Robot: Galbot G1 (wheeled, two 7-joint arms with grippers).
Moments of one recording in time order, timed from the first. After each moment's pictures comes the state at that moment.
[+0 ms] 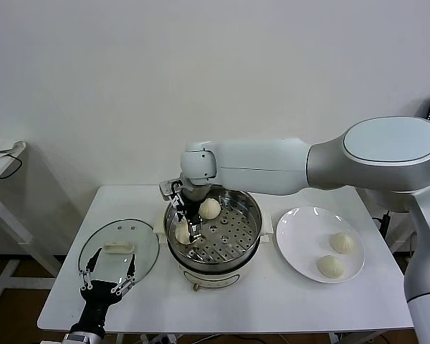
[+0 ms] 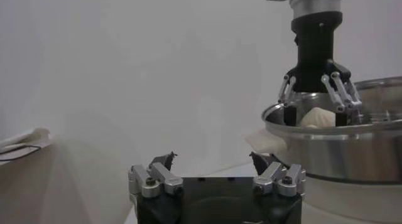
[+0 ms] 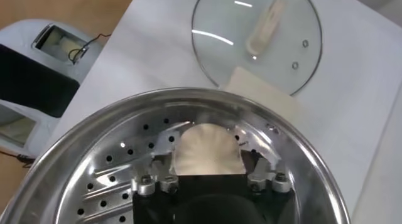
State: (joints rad) left arm 1.77 -1.37 -0.62 -2.15 0.04 -0.08 -0.02; right arm 0.66 1.43 -1.52 1.24 0.68 -0.37 -0.93
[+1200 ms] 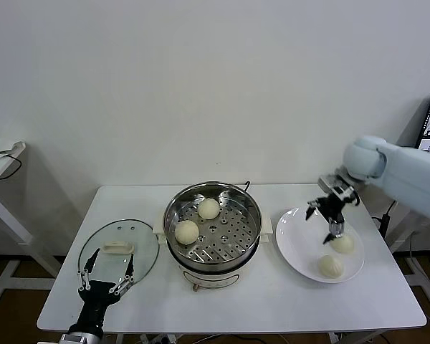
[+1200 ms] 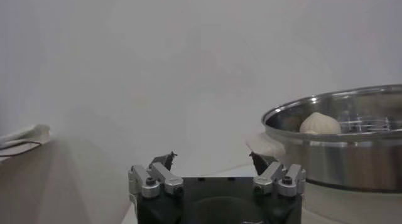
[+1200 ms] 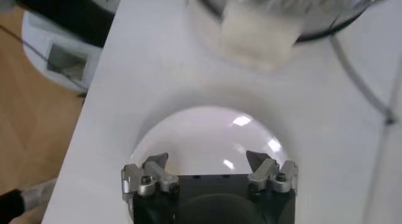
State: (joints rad) left arm 1.77 -1.37 -0.63 -2.16 0.02 -0.08 -0.02; right arm 0.45 0.65 -1.30 1.28 0.17 -0.02 -1.25
